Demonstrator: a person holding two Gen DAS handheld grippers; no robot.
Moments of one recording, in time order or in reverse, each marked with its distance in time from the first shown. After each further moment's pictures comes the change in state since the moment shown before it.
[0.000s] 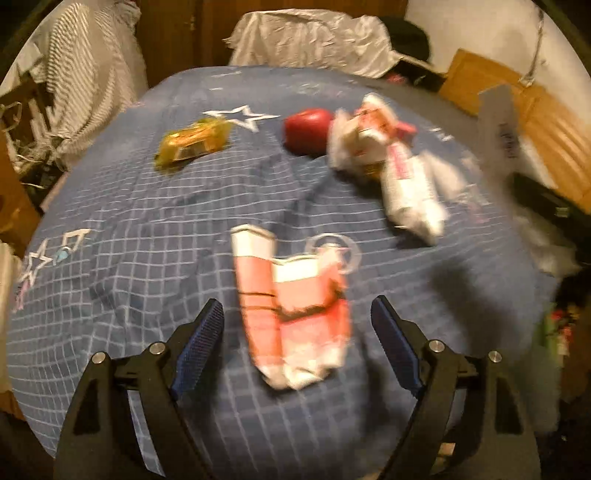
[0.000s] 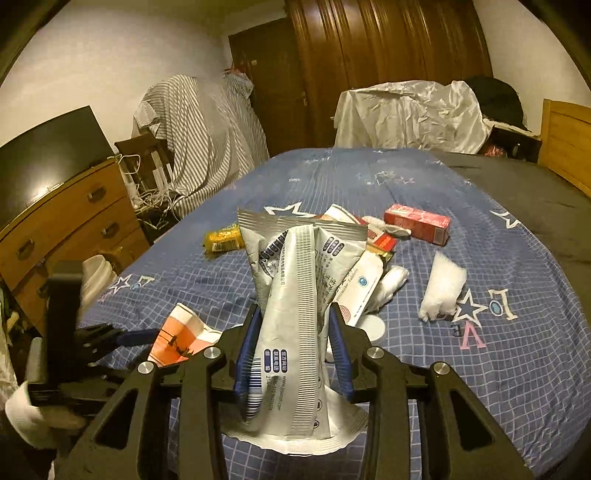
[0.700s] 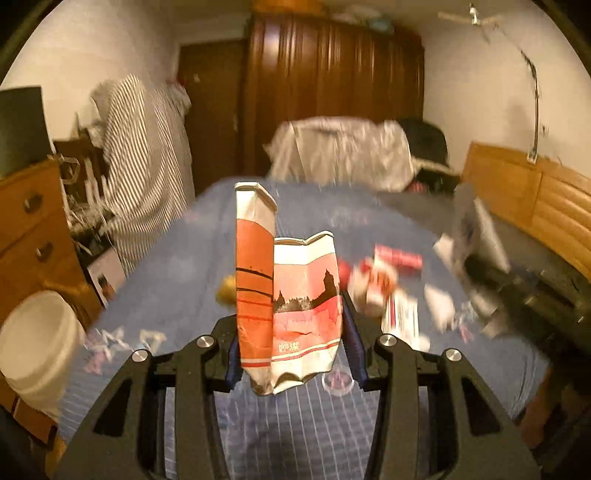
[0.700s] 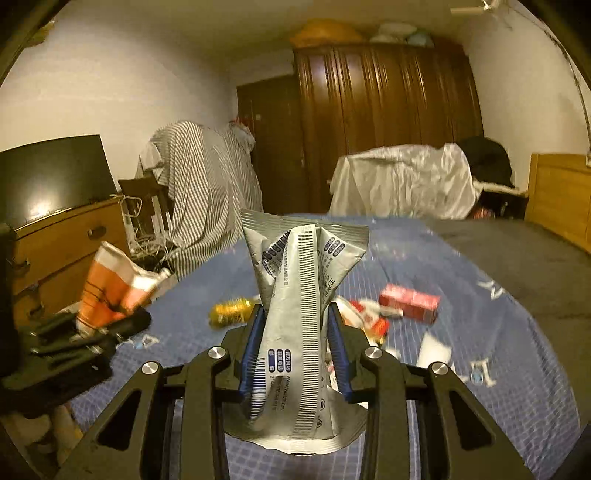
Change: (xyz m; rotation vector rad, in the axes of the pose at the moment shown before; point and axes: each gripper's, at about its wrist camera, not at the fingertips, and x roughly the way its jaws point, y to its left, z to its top) left arm -0.141 -0.002 0.034 -0.065 -0.482 0.118; right arm -0.038 0.035 0.042 -0.076 -0.262 -0.060
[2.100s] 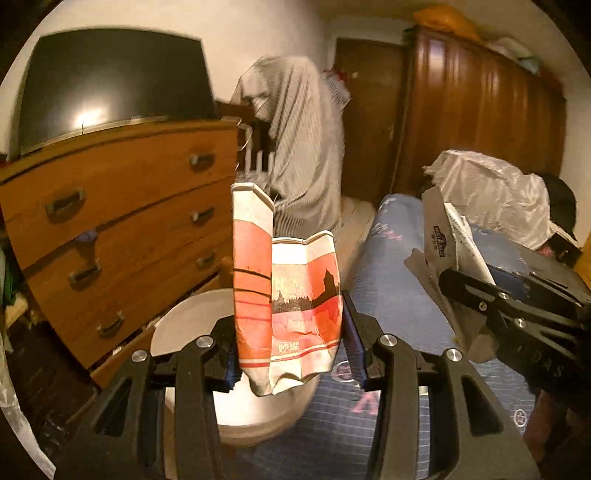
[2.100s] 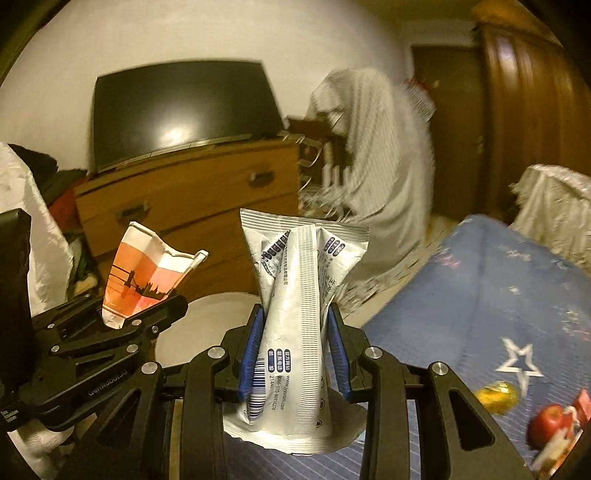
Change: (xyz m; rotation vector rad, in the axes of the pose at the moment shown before) left arm -0.065 0.296 0.032 -0.306 0.059 0.453; right arm 0.174 0.446 0.111 -0.302 0.267 0.573
